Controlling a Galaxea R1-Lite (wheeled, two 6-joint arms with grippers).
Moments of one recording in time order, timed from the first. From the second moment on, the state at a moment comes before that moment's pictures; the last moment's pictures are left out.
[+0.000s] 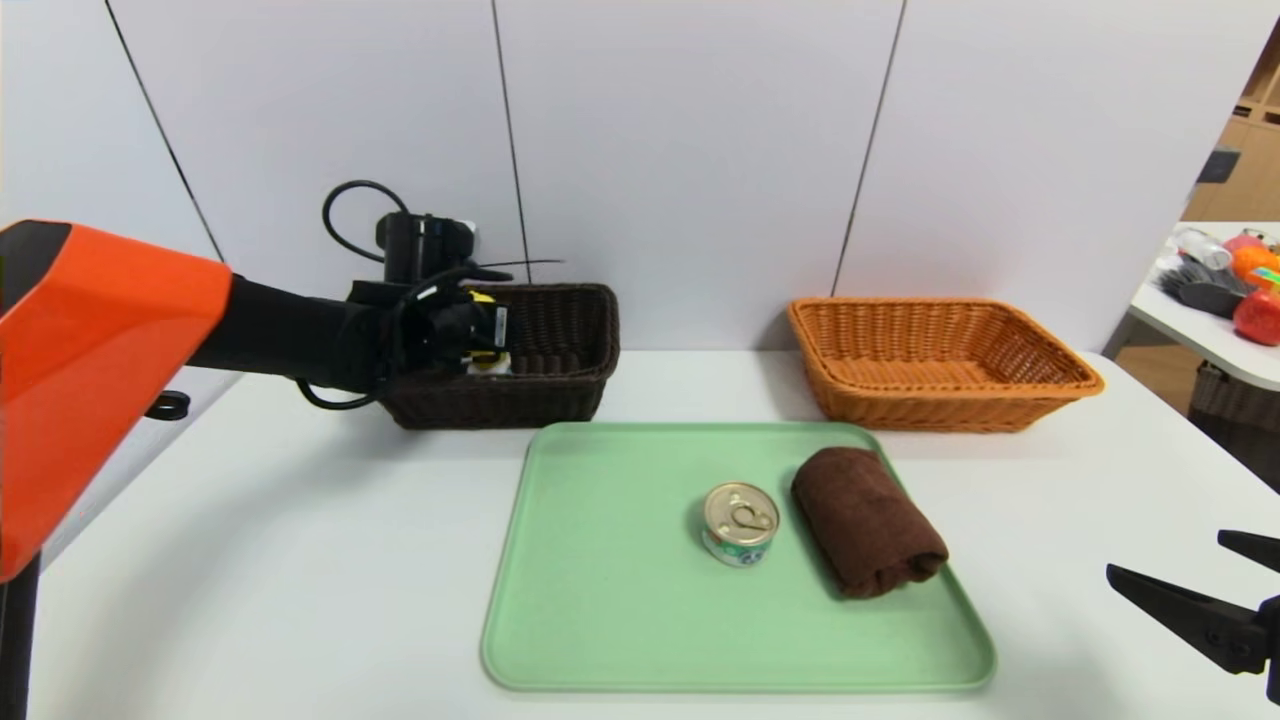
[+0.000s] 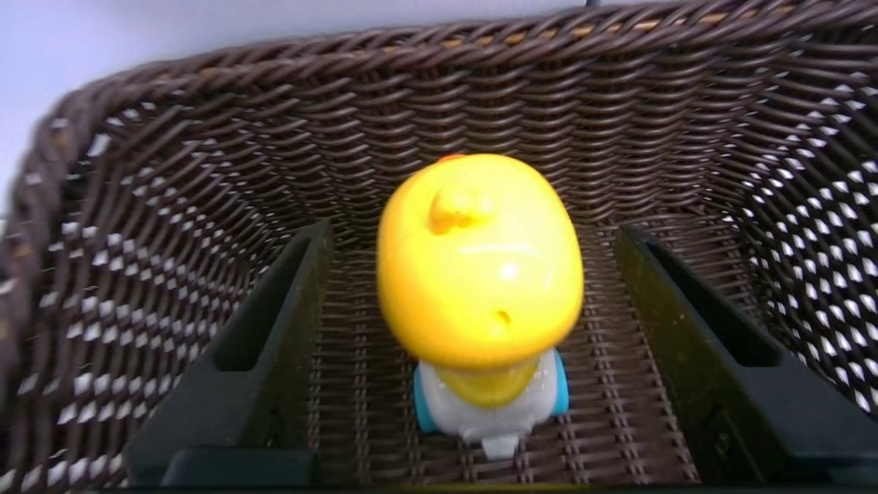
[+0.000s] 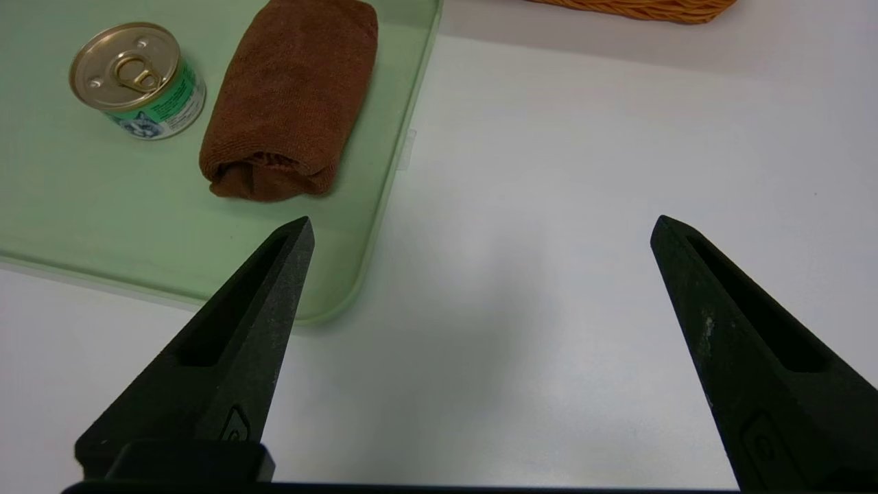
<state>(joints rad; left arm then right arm) -0.29 2.12 -1.48 -0.29 0.24 -0.05 0.02 0.93 -0.42 -0.05 0.16 -0.08</state>
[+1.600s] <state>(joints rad) -0.64 1.16 -0.57 -0.21 0.08 -0.03 0.24 1.01 -0.43 -0.16 0.20 -0.08</state>
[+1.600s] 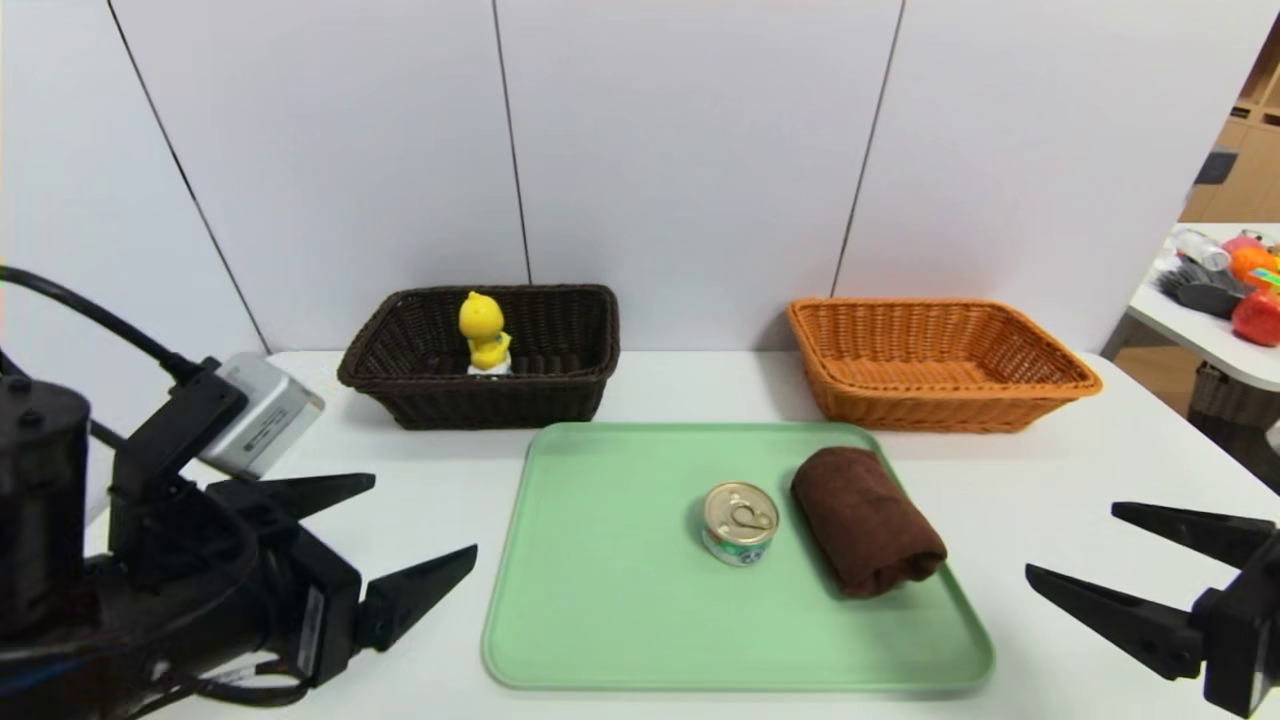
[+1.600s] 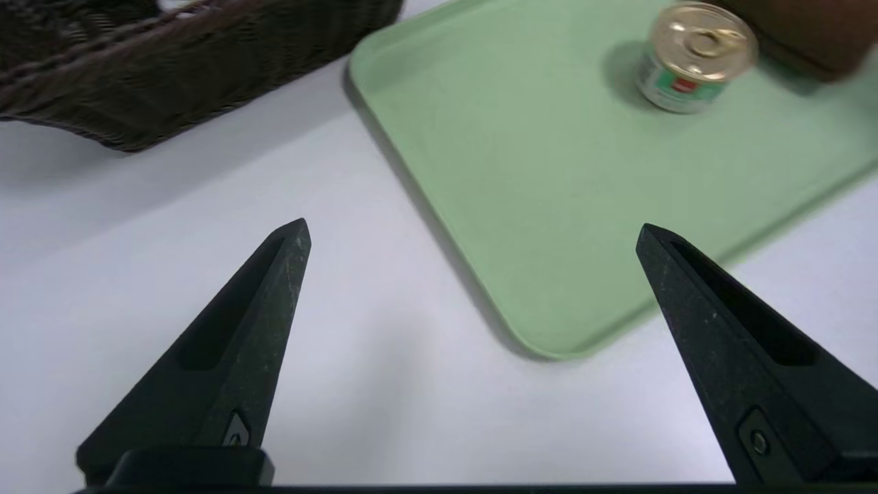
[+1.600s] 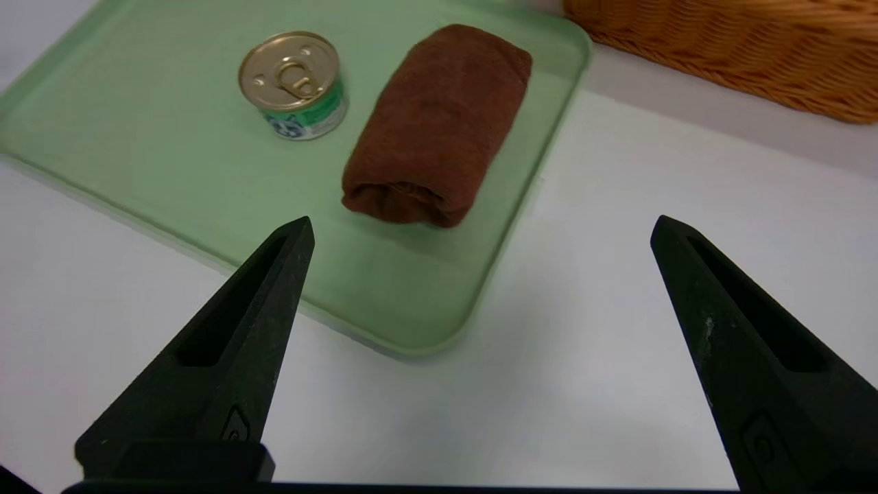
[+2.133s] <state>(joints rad) -0.64 1.02 -0.45 -0.20 -0.08 -0.03 0.52 1.31 -0.51 -0.37 0.07 -0.08</state>
